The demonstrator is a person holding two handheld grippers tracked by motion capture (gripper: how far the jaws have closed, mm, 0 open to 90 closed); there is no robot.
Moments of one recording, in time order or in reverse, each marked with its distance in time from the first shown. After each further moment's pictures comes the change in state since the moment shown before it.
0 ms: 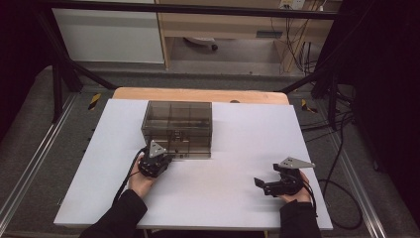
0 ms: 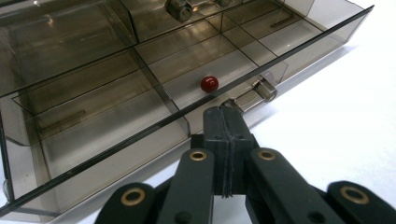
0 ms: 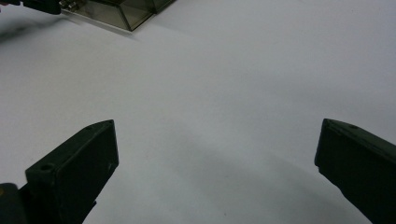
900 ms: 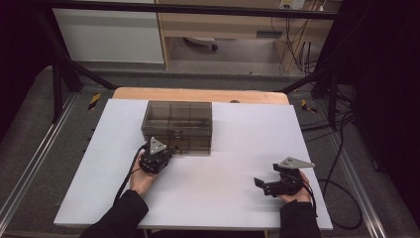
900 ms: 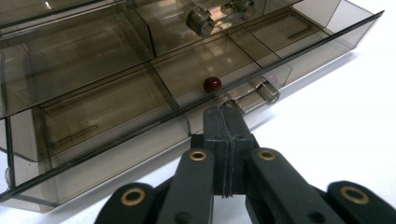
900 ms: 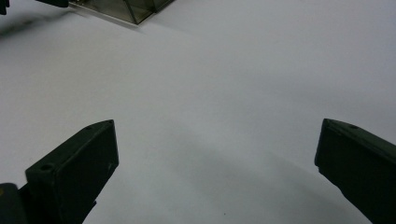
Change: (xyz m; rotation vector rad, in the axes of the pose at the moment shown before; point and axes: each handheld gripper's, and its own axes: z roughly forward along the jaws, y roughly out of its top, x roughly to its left) left arm 0.006 0.004 0.009 -0.020 0.024 -0.012; right arm 0.000 0.000 0.000 0.003 -0.001 -0.002
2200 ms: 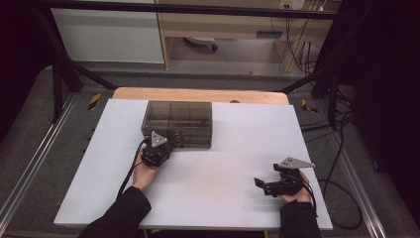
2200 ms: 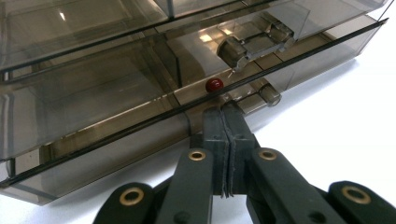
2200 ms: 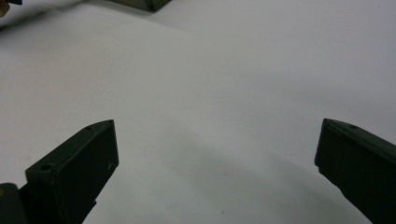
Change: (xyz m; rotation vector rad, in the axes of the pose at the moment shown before) left arm 0.010 0.011 0.016 -0.017 0.023 -0.034; right arm -0.001 0.000 0.000 0.004 -0.004 -0.001
